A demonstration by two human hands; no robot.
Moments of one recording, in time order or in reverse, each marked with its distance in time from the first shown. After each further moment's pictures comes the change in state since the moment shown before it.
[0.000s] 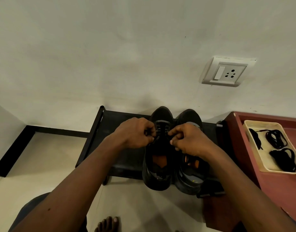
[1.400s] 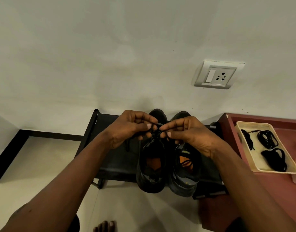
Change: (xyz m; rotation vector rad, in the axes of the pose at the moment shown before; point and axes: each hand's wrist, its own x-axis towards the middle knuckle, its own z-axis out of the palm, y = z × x) left_hand -0.001 0.001 -0.010 -1.022 0.018 0.082; right_hand -0.011 0.001 -0.036 0.564 -0.162 -0.205
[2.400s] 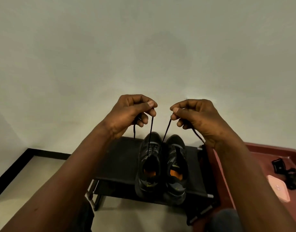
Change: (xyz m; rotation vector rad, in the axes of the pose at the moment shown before) left_hand -0.073 0.132 0.024 -0.019 0.176 0.386; right_hand -0.097 -0.133 0.017 -0.125 0.367 -0.323
